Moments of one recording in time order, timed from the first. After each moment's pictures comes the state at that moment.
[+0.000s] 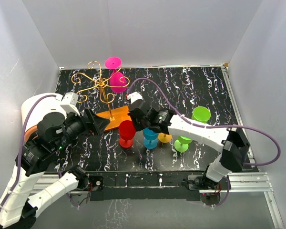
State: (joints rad) left arm -0.64 0.66 1.18 -0.88 -0.04 -0.58; right arm 1.02 1.61 1.38 -0.56 0.23 0.39
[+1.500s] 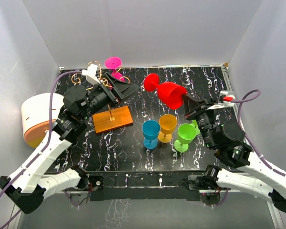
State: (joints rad) left arm -0.64 0.99 1.17 -0.18 0.20 -1.06; right arm 1.02 0.65 0.87 0.06 0.73 0.26
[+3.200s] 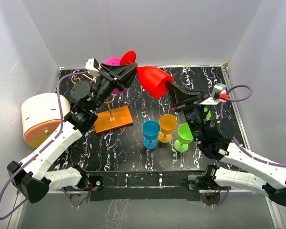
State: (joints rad) left arm -0.64 1.14 1.16 0.29 0.06 -1.62; right arm 1.02 0.85 0.87 0.66 0.49 0.24
